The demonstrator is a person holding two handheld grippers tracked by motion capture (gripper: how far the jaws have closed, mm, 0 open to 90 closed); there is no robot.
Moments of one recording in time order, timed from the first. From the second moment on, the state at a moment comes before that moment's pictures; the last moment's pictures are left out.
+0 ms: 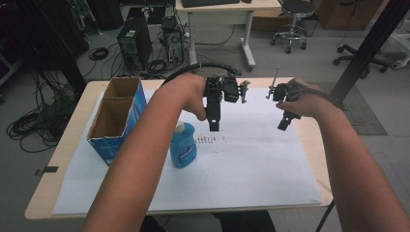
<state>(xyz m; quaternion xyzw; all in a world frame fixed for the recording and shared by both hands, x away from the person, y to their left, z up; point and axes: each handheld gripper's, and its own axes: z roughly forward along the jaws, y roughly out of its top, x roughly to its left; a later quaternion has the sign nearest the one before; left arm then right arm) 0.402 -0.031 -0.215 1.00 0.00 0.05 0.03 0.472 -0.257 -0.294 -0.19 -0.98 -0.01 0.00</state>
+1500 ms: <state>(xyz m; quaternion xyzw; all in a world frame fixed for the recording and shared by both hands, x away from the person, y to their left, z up) 0.387 0.020 -0.199 0.97 0.24 0.05 0.02 0.474 -0.261 -0.304 -0.16 -0.99 -0.02 0.00</state>
